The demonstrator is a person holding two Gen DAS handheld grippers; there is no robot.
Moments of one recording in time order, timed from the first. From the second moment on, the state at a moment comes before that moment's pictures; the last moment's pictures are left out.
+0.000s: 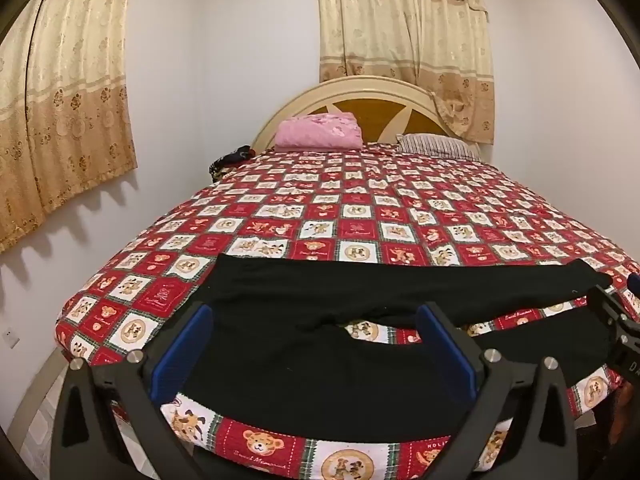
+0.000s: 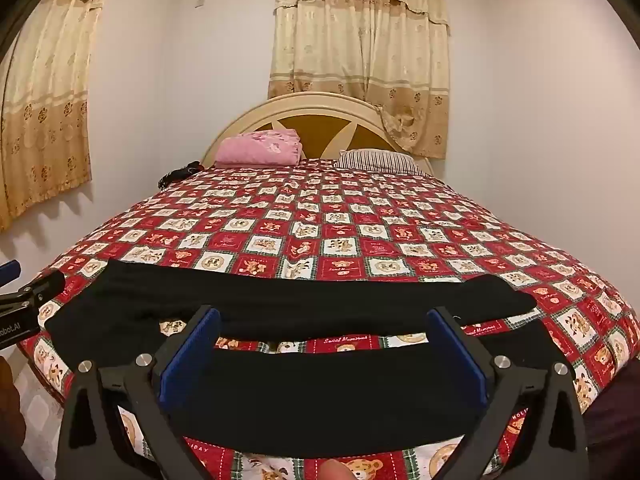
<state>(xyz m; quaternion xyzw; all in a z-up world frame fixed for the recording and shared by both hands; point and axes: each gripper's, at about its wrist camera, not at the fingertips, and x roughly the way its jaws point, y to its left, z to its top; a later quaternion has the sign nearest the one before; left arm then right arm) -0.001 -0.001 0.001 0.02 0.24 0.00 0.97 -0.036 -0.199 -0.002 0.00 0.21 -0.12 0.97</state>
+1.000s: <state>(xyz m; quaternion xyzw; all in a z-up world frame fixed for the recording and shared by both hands) -0.003 -0.004 -0.003 0.02 0.24 -0.01 0.97 -0.032 -0.205 -0.012 0.00 0.22 -0.12 0.97</state>
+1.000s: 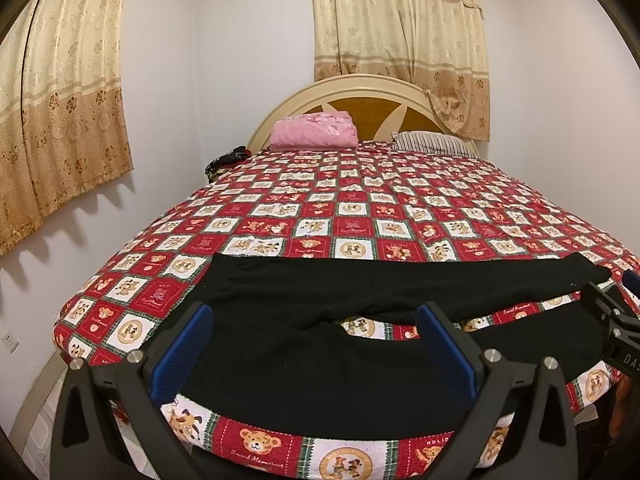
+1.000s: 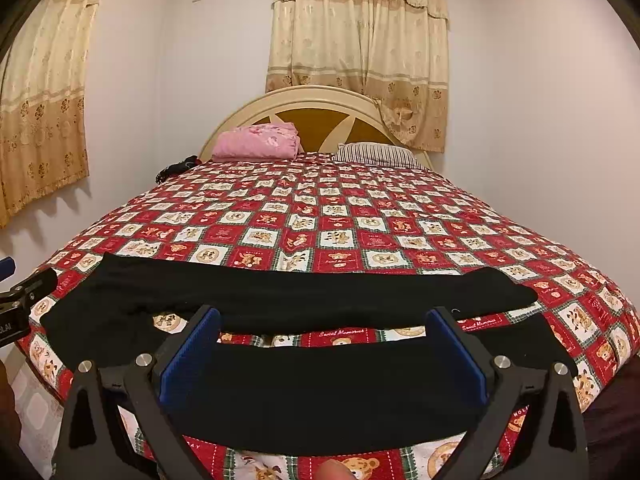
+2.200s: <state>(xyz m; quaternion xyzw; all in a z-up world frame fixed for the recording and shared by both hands) -0.003 0.000 -0.001 0.02 0.24 -0.01 0.97 -0.032 -0.207 -0.015 0.00 0.22 -0.12 0.97</state>
